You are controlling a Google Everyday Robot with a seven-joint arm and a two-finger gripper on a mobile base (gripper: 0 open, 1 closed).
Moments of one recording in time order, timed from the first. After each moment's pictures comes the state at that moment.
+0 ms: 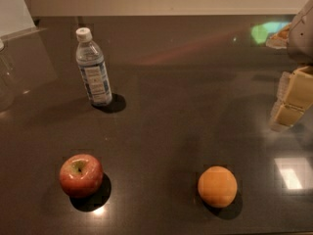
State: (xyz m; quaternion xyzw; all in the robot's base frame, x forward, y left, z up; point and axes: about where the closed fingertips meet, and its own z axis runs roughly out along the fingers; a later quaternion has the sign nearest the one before) arm 0.438 -0.217 0.976 -0.60 0.78 -0.03 0.16
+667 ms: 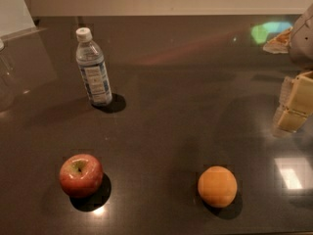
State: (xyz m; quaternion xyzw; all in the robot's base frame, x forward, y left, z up) arm 0.428 -0.210 0.973 -0.62 0.77 -0.01 0.16
